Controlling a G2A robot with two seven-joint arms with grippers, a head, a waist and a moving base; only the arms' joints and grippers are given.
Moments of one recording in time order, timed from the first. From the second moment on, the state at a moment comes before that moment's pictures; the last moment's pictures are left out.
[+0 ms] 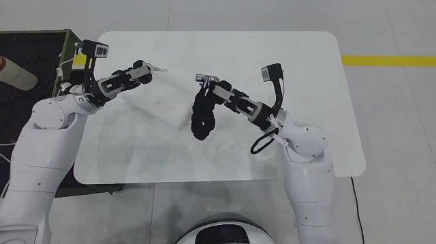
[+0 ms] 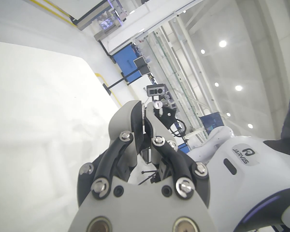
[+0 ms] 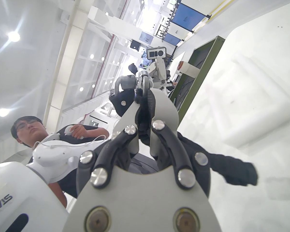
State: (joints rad) left arm 1.10 -0.86 -1.37 -1.40 -0.66 -0.62 -1.09; right arm -1.34 -1.69 1.43 -1.72 -0.14 -0.33 0.98
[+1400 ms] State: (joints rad) left arm 1.19 -0.91 -1.40 -1.50 -0.66 -0.53 -1.07; right arm -1.37 -1.63 1.29 -1.74 -0.29 -0.38 0.75
